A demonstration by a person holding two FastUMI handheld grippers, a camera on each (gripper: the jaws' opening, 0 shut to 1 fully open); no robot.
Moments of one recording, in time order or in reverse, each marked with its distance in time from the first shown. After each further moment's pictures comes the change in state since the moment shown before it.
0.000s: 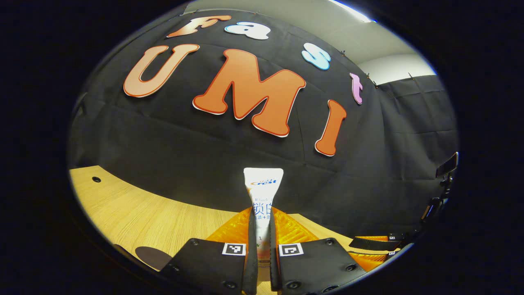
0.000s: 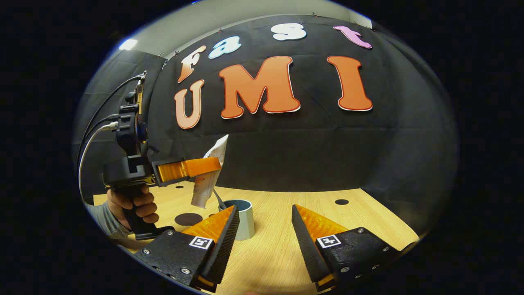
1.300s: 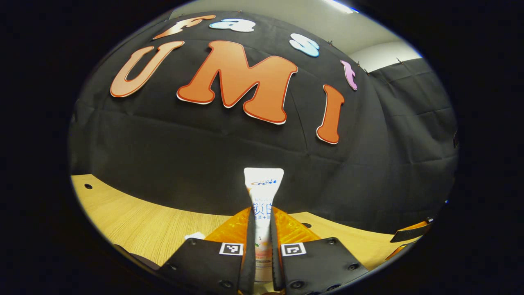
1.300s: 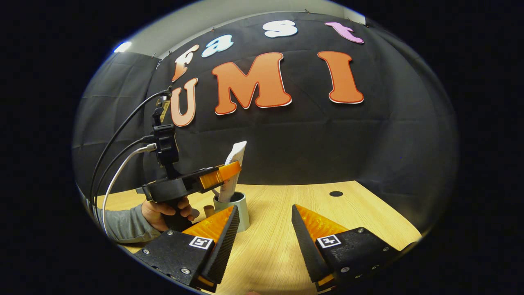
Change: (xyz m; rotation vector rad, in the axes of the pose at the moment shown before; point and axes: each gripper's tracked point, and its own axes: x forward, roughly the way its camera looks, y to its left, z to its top) left arm 0.061 0.003 -0.048 0.099 0.002 -0.022; right arm -0.011 -0.014 -0.015 0.022 0.040 -0.025
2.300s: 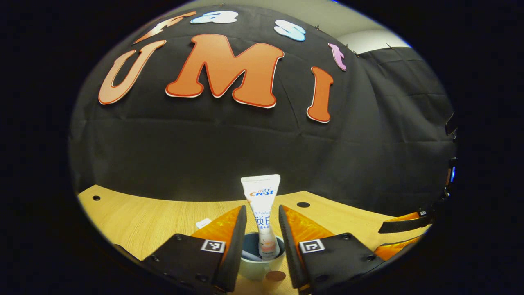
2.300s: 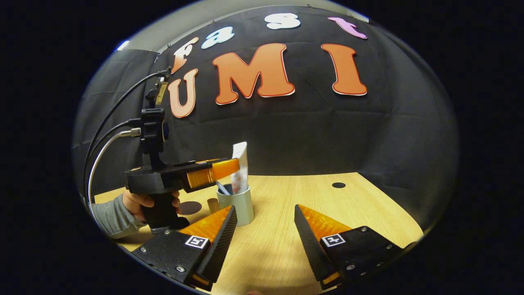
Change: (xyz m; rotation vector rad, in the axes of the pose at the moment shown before) left arm -0.039 -0.006 0.001 0.086 0.144 -0.050; right arm 0.003 0.017 -0.011 -0.001 0.081 -0.003
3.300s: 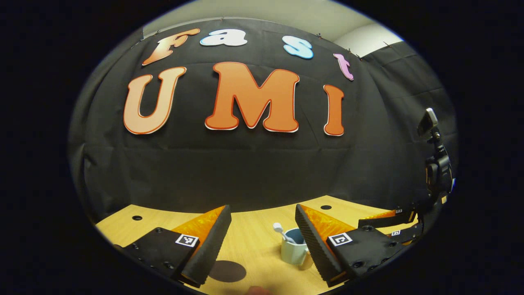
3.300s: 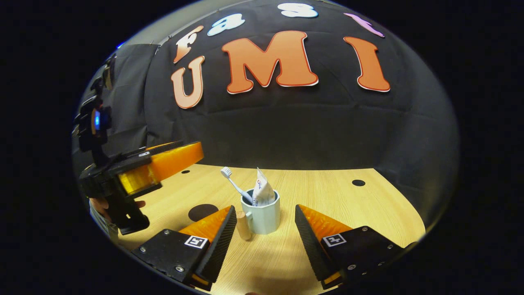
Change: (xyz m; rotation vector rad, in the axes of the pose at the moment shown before) left arm -0.107 0.074 0.059 0.094 -0.054 0.172; right arm 0.040 0.062 0.017 -0.006 0.127 0.028
